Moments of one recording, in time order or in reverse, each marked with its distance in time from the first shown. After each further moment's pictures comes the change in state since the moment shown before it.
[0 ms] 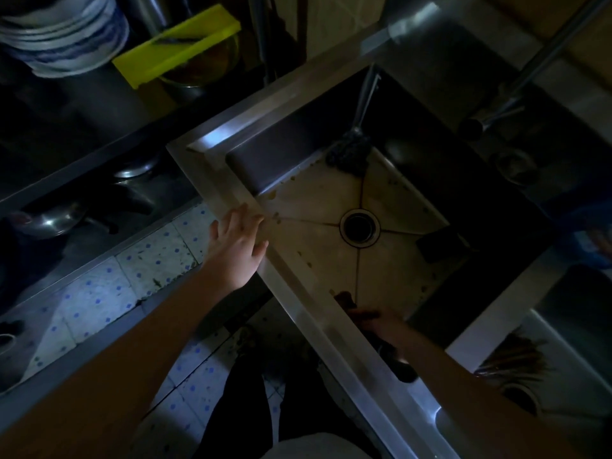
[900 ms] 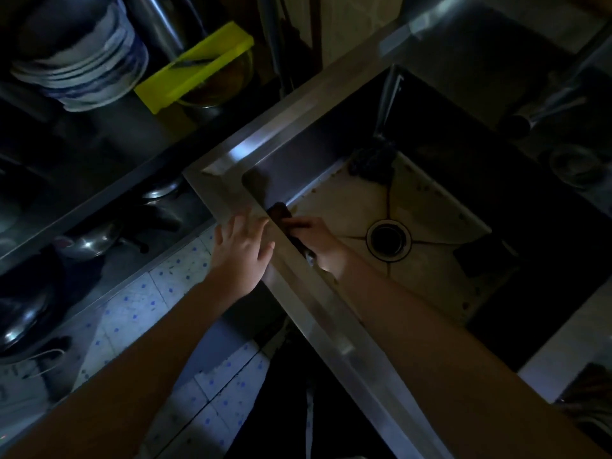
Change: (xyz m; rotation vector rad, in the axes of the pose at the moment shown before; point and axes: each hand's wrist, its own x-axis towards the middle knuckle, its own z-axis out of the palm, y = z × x) left_hand 0.033 -0.028 -0.004 0.054 0.087 -0.028; right_hand 0.066 -0.189 0.096 0.214 -0.157 -0.435
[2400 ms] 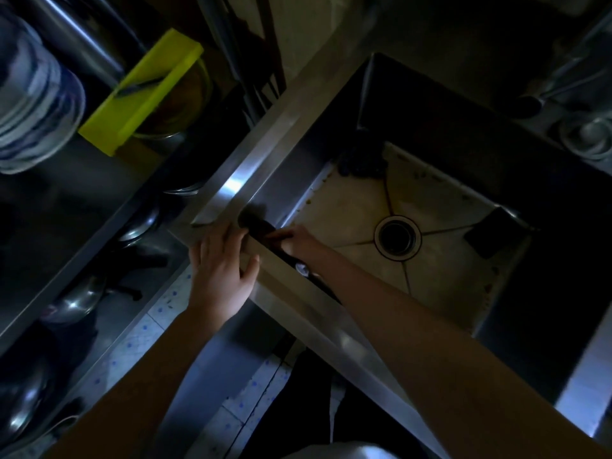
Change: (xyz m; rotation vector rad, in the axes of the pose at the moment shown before) left_hand 0.070 -0.069 0.001 -0.041 0.019 0.136; right_hand 0.090 -0.010 0.033 -0.197 0.062 0.047
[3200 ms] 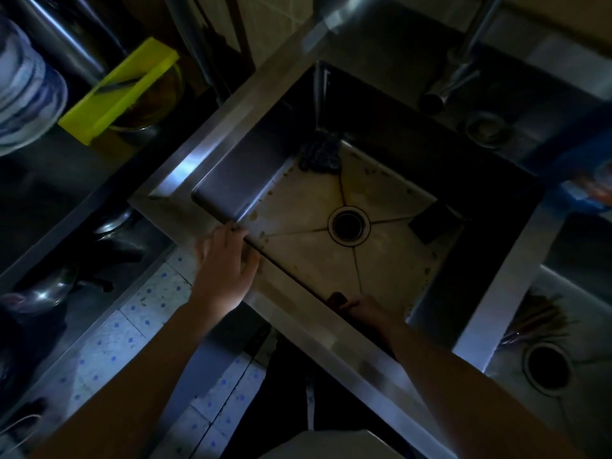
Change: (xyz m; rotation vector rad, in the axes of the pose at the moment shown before) left_hand -0.057 0.102 0.003 -0.150 -0.080 -0.055; right_hand -0.152 0.203 -0.110 -0.153 0.082 0.372
